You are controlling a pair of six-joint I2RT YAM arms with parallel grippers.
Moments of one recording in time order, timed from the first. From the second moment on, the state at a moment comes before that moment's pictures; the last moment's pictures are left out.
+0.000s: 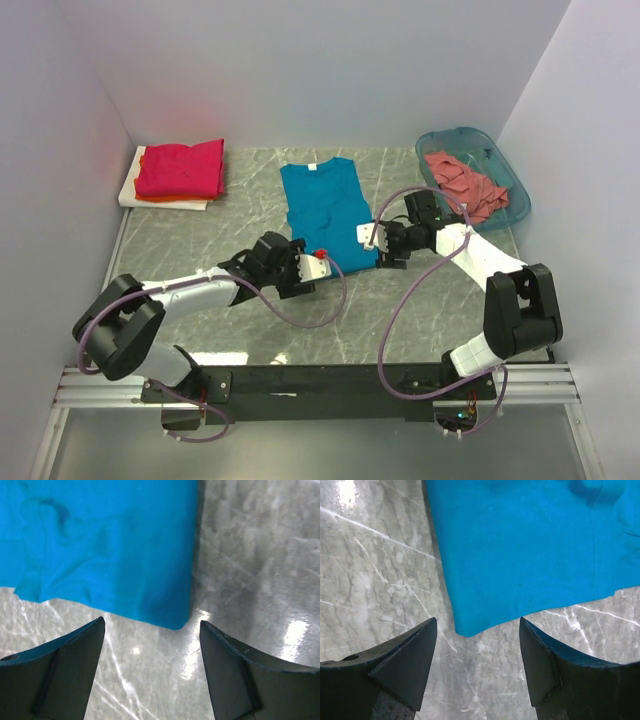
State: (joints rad) left arm -0.74 1.43 0.69 0.06 0.14 0.69; right arm 0.25 1.50 0.97 -0.56 -0.59 -1.36
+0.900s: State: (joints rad) left arm -0.76 1.59 0.68 0.16 0.04 0.69; right arm 0.27 1.56 0.94 -0.57 -0.54 -1.47
